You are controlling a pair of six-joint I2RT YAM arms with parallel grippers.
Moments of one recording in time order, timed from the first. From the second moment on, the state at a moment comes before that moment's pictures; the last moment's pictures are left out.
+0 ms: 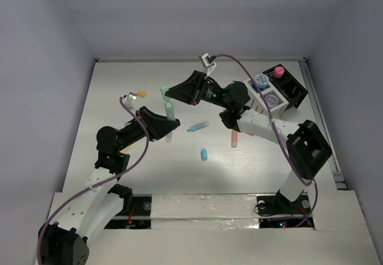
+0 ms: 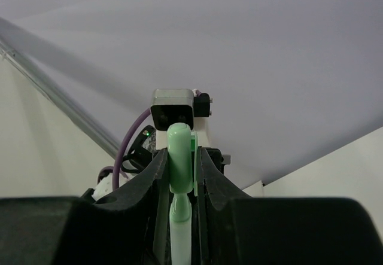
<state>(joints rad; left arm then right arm) -0.31 0.72 0.43 0.66 0.78 -1.02 0.75 1.70 1.21 1.08 -0.61 1.17</state>
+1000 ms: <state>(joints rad) -0.33 0.74 0.48 0.65 0.74 -1.01 0.79 1.64 1.06 1.22 -0.50 1.14</state>
